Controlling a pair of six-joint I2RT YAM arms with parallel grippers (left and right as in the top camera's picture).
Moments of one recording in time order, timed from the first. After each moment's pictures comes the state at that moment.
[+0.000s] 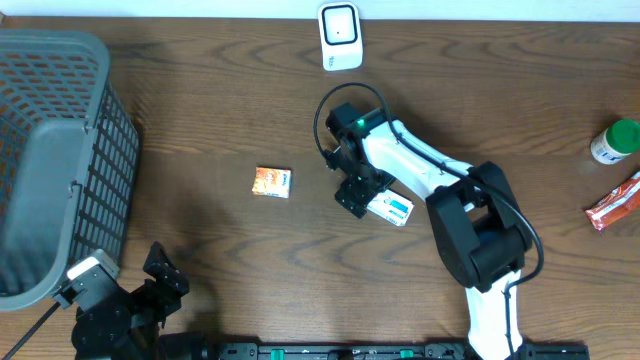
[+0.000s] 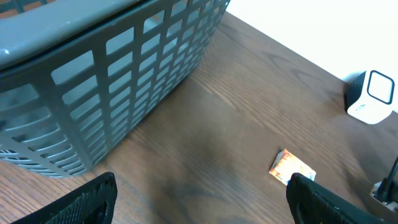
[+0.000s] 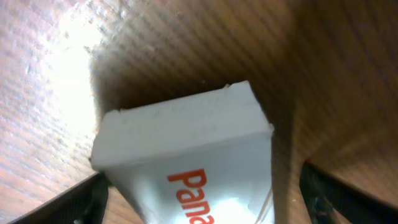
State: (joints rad) left arm 0.10 0.20 0.77 -1.08 -0.19 -0.44; right arm 0.56 2.14 1.51 -1.03 0.05 -0.25
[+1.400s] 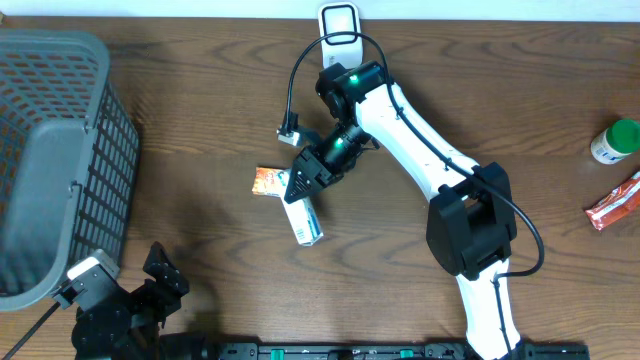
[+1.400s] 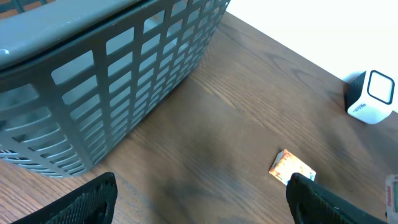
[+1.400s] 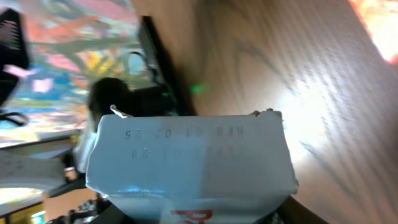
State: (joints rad) left arm 0.10 0.20 0.77 -1.08 -0.19 -0.44; right arm 0.56 2.24 1.99 -1.51 -0.96 -0.33
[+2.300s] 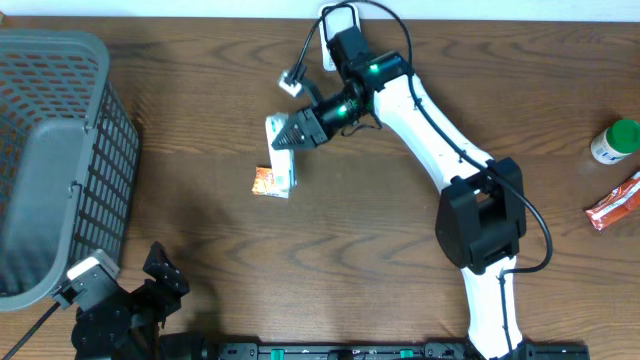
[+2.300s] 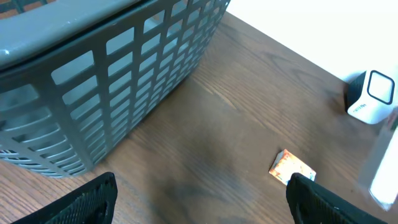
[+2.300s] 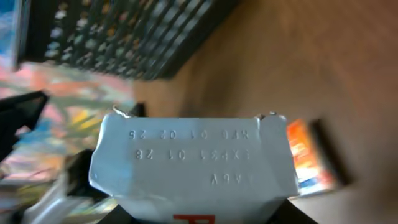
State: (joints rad) left arm 0.10 0.20 0.77 -1.08 -0.19 -0.44; right arm 0.48 2.24 2.00 -0.96 -1.03 -0.16
